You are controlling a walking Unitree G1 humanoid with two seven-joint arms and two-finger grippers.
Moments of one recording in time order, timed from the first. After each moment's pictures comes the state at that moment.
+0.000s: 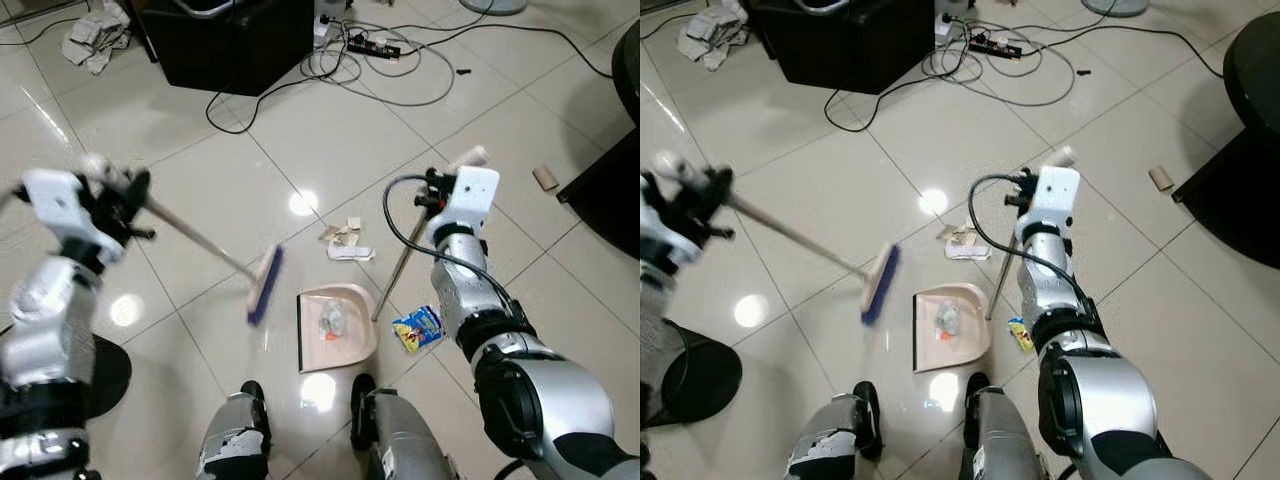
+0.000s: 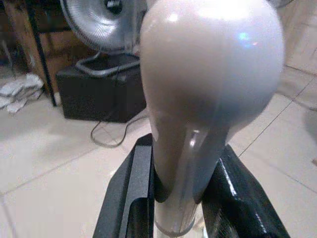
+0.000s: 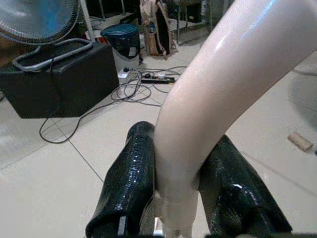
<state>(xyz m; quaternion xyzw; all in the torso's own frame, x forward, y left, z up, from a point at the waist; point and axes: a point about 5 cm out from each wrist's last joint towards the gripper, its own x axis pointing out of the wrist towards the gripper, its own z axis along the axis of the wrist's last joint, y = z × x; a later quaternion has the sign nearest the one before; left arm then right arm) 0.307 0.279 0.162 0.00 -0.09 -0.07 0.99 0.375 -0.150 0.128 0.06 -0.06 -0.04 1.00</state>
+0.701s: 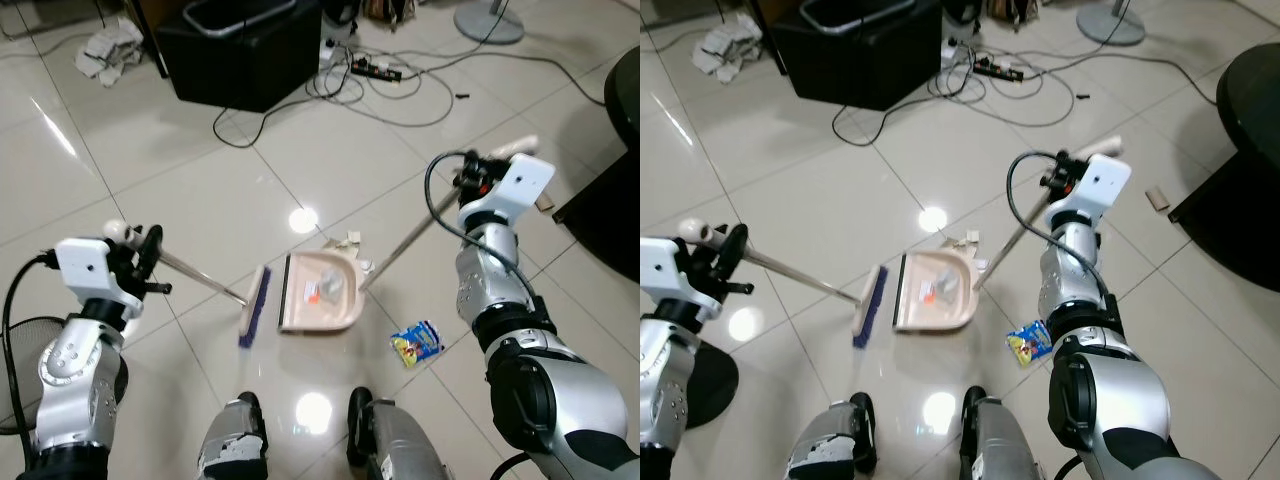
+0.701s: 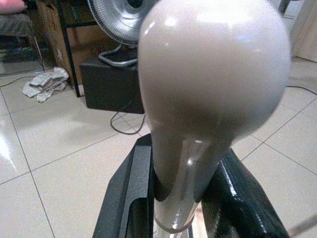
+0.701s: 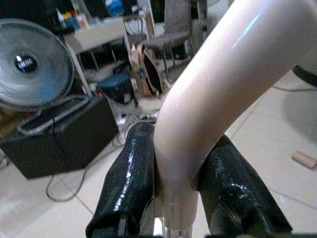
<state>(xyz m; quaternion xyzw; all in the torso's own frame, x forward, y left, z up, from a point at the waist) 0.269 0.263 0.114 0.01 -0.06 -0.03 1.00 0.380 -0.181 0.156 0.13 -0.12 -0.08 0.98</state>
